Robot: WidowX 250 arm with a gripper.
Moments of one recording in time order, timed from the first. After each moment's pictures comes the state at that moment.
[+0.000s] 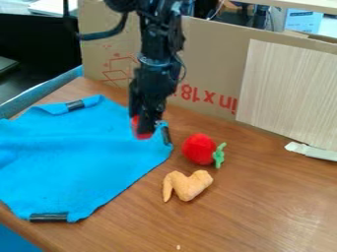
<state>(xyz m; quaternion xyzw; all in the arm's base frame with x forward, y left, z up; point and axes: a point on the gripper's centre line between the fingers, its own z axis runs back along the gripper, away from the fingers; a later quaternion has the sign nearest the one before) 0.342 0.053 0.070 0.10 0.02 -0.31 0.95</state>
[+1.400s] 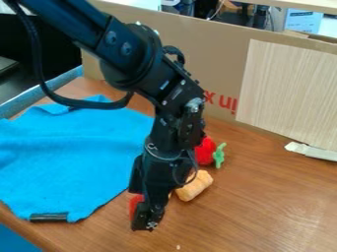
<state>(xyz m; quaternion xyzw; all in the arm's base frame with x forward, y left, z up) 0.243 -0.018 0.028 0.10 0.08 -0.42 0.90</state>
